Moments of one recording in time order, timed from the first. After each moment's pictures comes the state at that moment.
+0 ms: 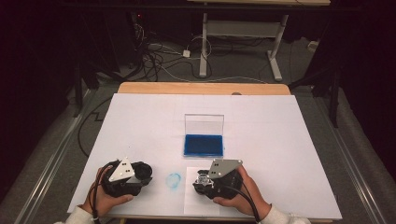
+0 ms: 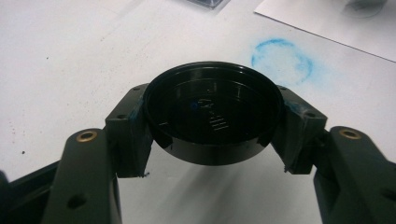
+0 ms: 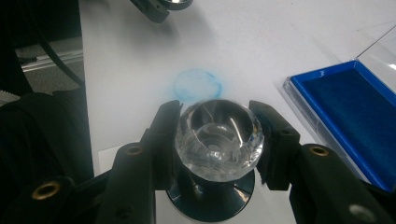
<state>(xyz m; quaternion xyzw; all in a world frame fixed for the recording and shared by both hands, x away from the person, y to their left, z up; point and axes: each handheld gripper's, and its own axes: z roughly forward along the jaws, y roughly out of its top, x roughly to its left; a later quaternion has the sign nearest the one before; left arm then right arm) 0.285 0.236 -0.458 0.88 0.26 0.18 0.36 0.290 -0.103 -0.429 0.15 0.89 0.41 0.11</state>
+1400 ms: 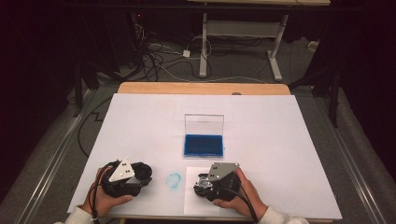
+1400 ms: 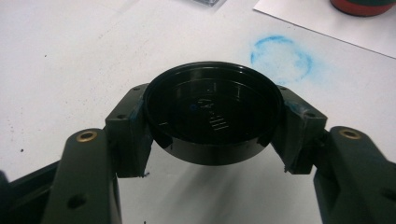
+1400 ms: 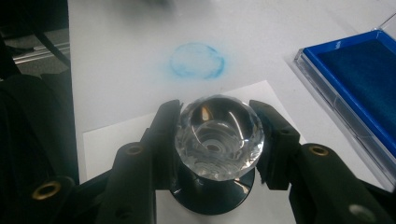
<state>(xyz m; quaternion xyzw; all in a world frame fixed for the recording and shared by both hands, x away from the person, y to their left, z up) 0.285 0.236 -0.459 0.88 0.26 0.17 0.35 0.294 -0.103 -0.453 0.16 0.90 0.39 0.10</state>
